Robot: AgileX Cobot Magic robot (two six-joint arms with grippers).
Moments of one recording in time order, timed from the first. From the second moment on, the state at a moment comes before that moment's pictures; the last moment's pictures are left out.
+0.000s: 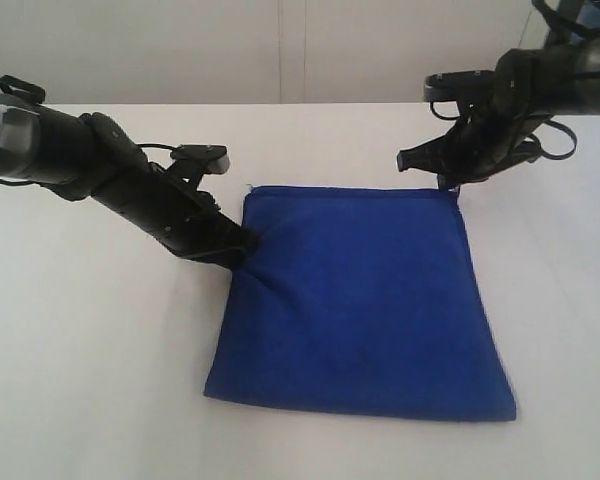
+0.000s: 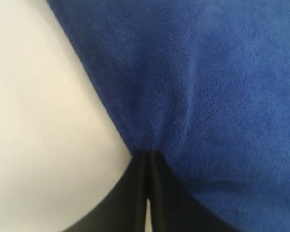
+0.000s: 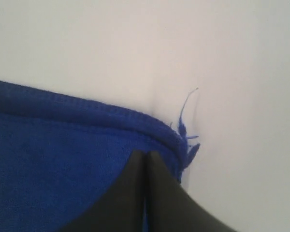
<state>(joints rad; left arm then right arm) -0.42 2.03 -1.25 -0.84 0.53 0.75 0.03 2.09 -1.49 0.03 0.53 0.01</state>
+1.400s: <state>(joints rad) -0.45 1.80 -1.01 -1.04 0.69 1.09 0.25 1.96 -1.31 0.18 0.43 -0.01</state>
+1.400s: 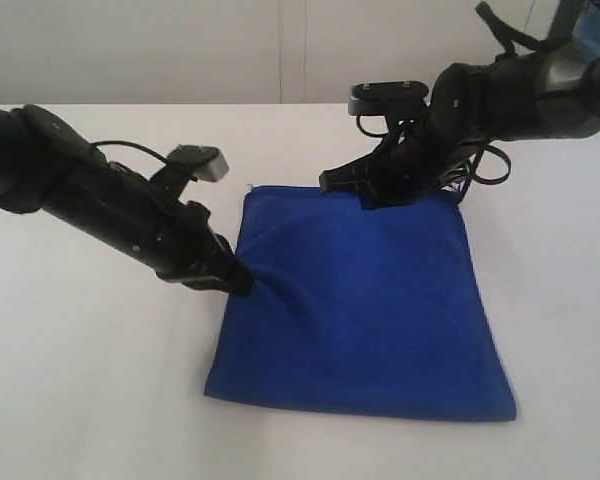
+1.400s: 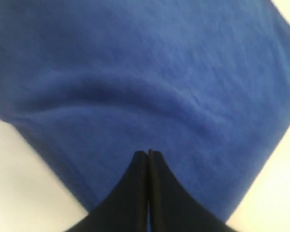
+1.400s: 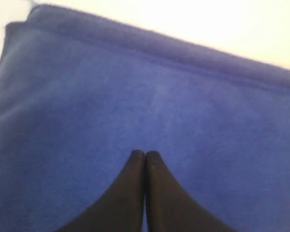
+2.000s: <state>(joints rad) -0.54 1.84 -0.87 -1.07 0.53 1.11 0.29 2.08 -1.31 0.17 0.43 0.00</state>
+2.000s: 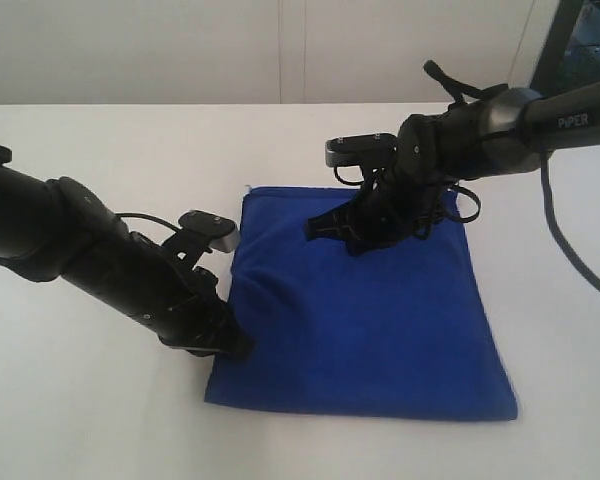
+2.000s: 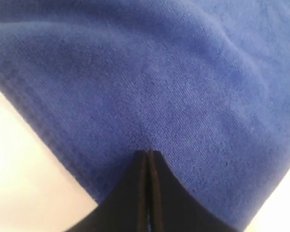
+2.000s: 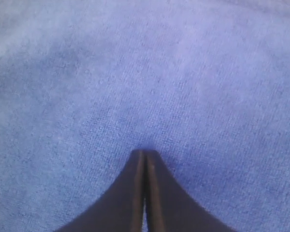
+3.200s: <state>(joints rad) -0.50 1.96 -1.26 -0.92 0.33 1.03 0.31 1.85 -1.12 0.12 0.79 -0.04</state>
